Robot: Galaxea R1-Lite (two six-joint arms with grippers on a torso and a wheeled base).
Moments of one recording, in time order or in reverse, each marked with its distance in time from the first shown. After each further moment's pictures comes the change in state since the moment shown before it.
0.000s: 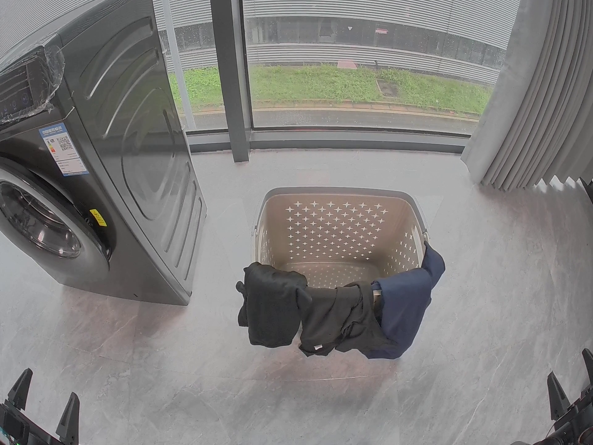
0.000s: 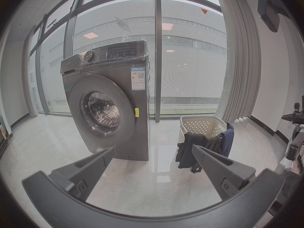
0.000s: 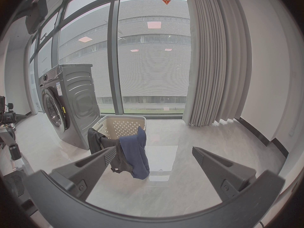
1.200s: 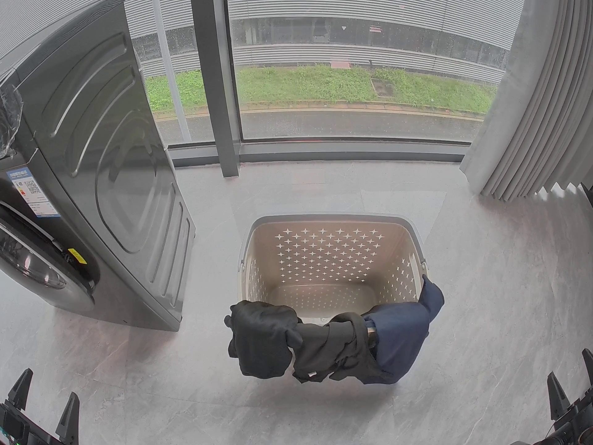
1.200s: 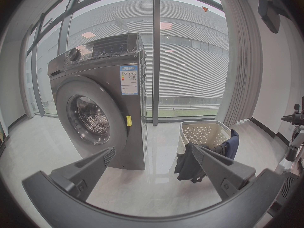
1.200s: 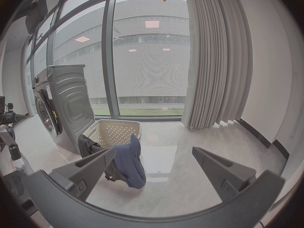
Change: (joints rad) left arm 0.000 0.000 0.000 -0.001 0.001 -0.007; right arm 0.000 0.000 0.000 0.000 0.000 0.000
